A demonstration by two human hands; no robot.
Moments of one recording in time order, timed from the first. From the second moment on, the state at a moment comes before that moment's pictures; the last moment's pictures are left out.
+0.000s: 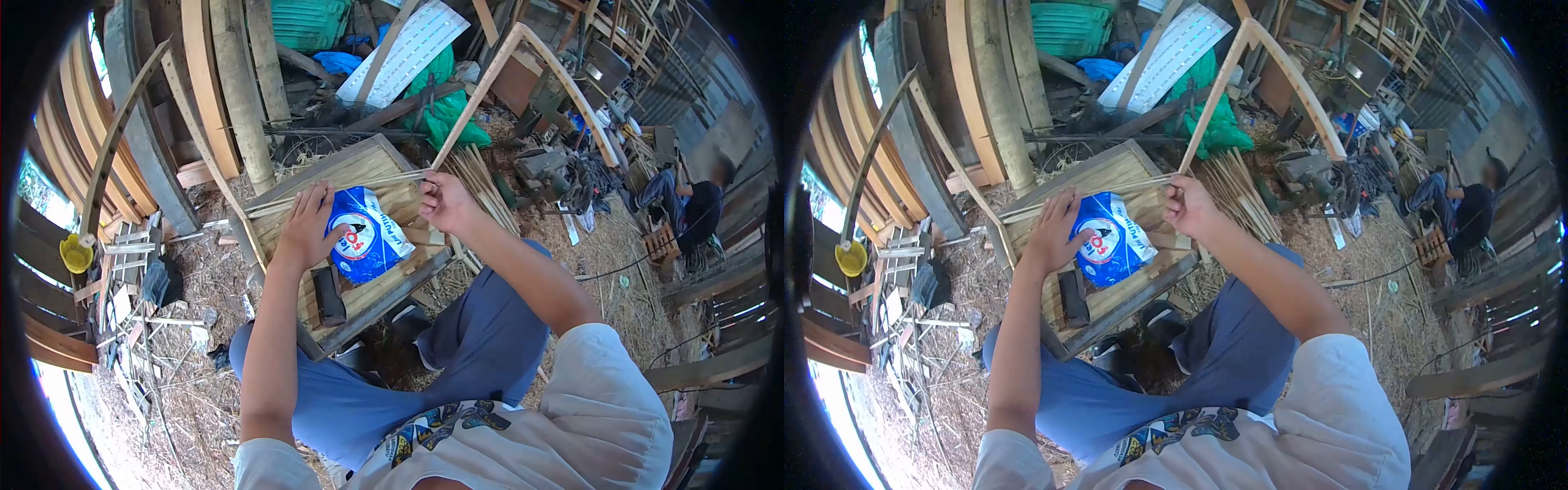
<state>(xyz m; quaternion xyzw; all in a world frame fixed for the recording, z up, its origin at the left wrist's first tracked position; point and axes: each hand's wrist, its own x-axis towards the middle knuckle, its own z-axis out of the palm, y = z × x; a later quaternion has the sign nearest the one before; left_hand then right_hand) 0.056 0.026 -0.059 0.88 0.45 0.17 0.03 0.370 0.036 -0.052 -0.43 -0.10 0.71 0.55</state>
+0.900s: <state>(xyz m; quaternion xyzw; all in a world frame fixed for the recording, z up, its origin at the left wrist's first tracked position) 0.055 0.032 -0.070 0.87 0.44 0.20 0.02 0.363 0.019 -0.064 -0.69 -0.68 0.09 0.23</state>
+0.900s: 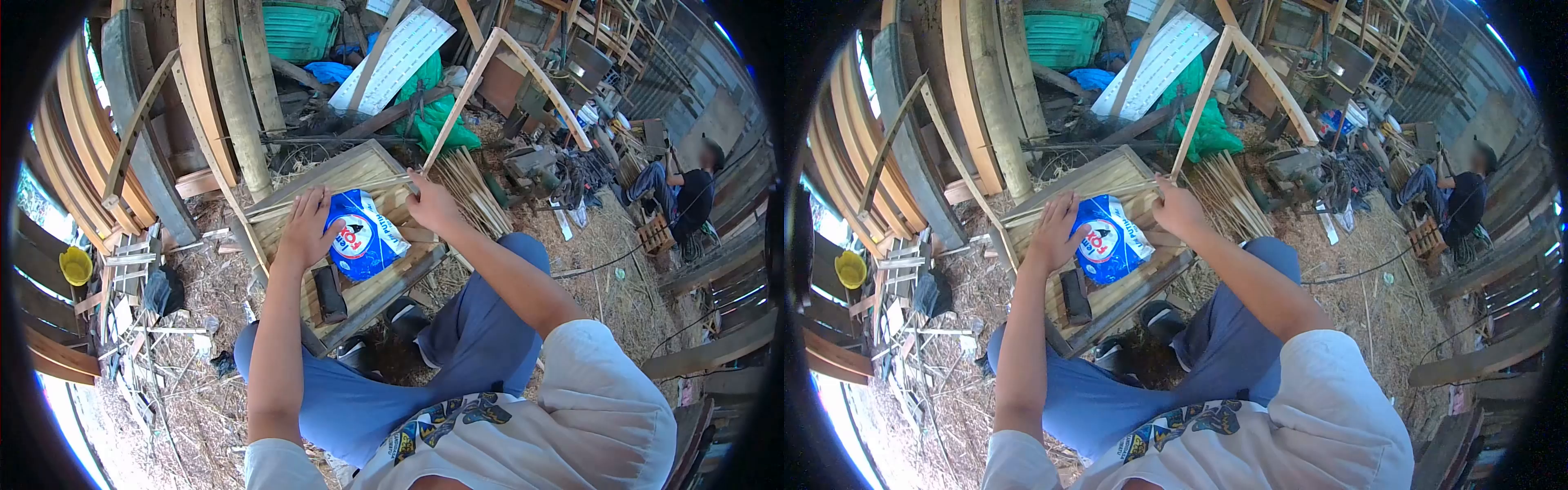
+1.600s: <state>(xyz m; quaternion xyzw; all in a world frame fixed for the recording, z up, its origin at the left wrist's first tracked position) 0.054 0.032 -0.071 0.87 0.44 0.21 0.02 0.380 0.009 -0.037 -0.72 -0.68 0.09 0.13</state>
